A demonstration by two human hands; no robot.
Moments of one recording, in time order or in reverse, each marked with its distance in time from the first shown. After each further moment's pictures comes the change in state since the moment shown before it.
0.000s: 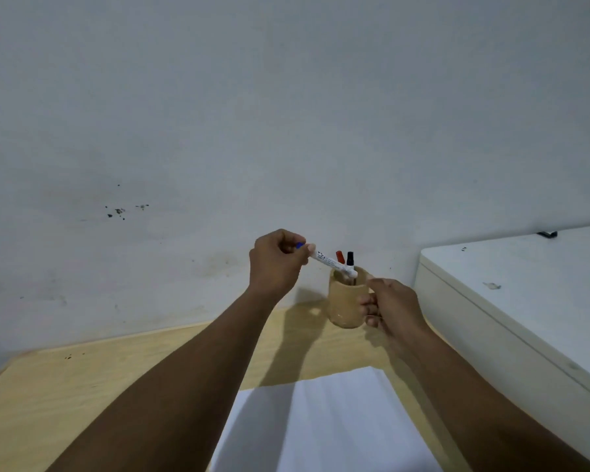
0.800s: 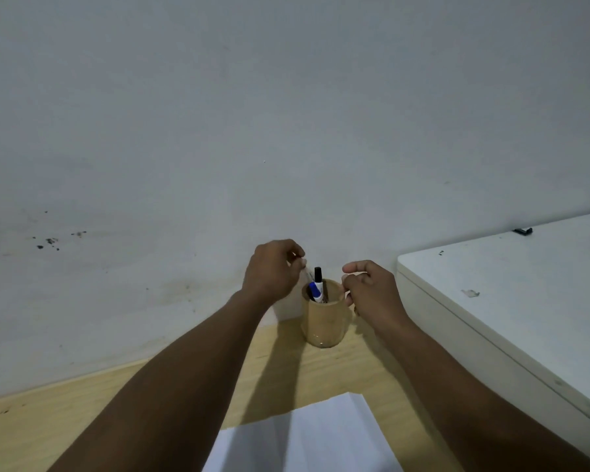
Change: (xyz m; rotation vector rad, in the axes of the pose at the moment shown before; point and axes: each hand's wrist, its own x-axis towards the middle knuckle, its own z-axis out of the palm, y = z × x) left_hand 0.053 -0.011 0.063 0.555 -0.177 0.264; right_hand 0.048 -0.024 -0.017 -0.295 0.035 -0.271
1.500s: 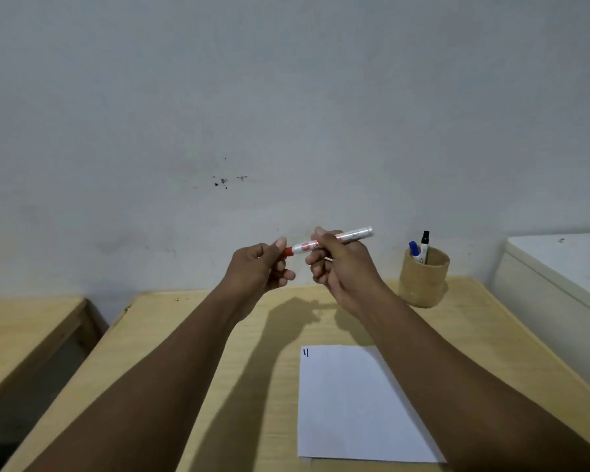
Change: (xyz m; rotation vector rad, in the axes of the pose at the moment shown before) left_hand -0.164 -0.076 -0.174 -0.864 0.086 -0.544; right_hand -0.126 -0.076 0.158 0.605 -0.545 0.208
